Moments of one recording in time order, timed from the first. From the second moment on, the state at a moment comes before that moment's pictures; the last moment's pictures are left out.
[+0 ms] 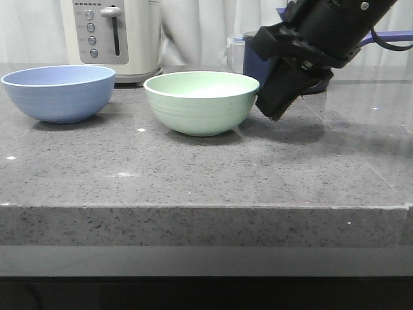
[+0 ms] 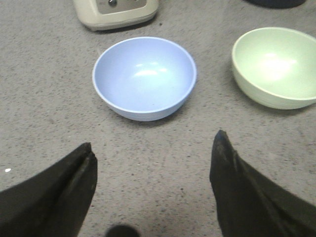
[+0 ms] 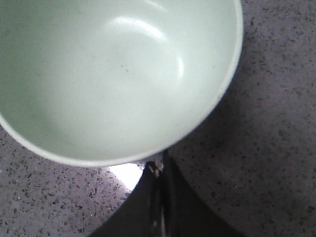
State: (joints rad) left arm -0.36 0.84 -0.91 0.07 0.76 -0.02; right arm 0.36 1.59 -1.17 0.50 0.67 -0.59
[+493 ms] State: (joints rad) left arm -0.10 1.38 -1.30 -0.06 0.94 0.02; right arm 0.36 1.59 -1.17 0.50 0.67 -0.59
